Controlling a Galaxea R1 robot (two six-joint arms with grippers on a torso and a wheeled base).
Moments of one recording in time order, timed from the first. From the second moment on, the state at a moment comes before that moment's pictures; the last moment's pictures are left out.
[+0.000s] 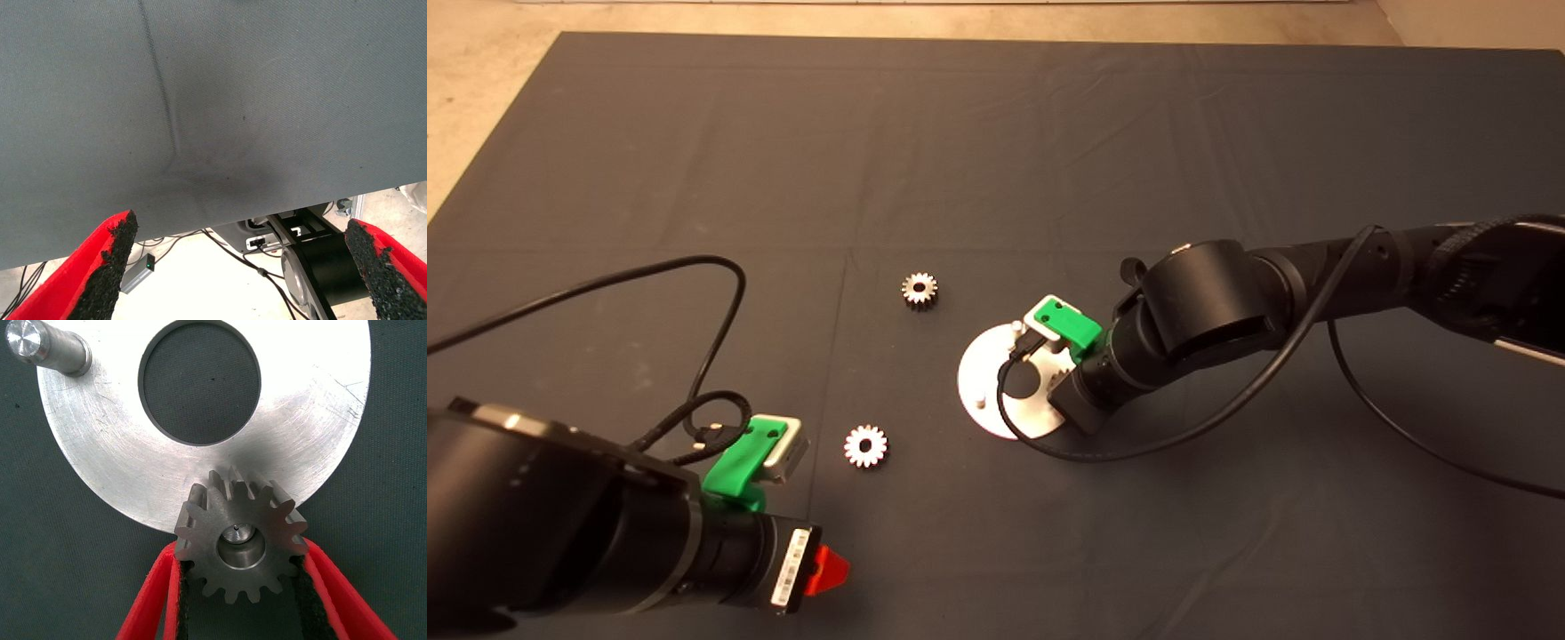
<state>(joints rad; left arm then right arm) -0.25 2.19 -0.33 0.48 1.53 -1.69 0.23 2.71 -0.93 -0.55 -1.52 1.02</state>
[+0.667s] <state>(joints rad) -0.25 2.19 -0.33 0.48 1.53 -1.69 0.22 2.71 -0.93 -0.55 -1.53 1.02</state>
